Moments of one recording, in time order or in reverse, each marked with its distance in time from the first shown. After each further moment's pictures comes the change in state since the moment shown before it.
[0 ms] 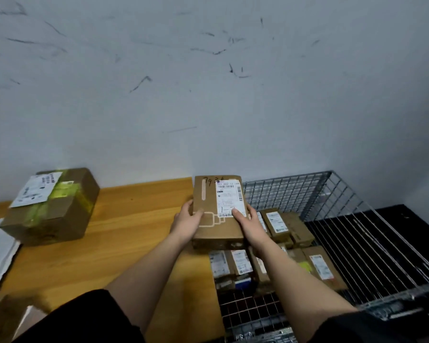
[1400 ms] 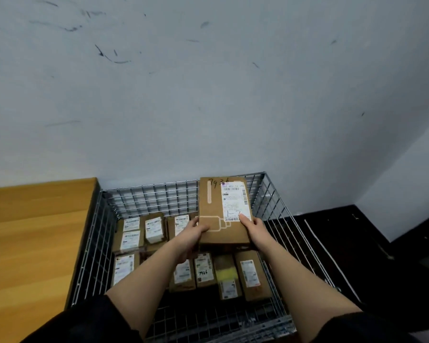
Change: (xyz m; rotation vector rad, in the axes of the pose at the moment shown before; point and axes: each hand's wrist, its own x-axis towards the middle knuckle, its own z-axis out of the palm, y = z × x) left_hand -0.014 0.145 0.367 -0.272 -0.368 -0.274; right_hand 0.078 -0.023 -0.397 -0.113 0.081 0.171
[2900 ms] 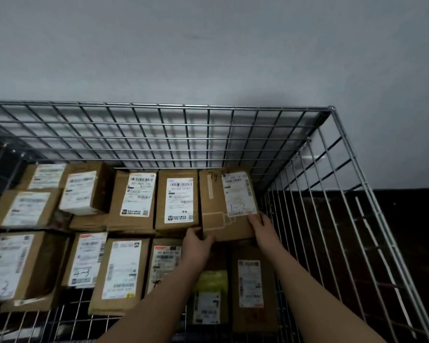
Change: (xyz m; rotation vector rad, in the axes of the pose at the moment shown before) left_hand 0.427 -0.166 0.108 -0.099 0.424 -0.200; right_hand 0.426 0.182 -0.058 -0.223 -0.025 0.148
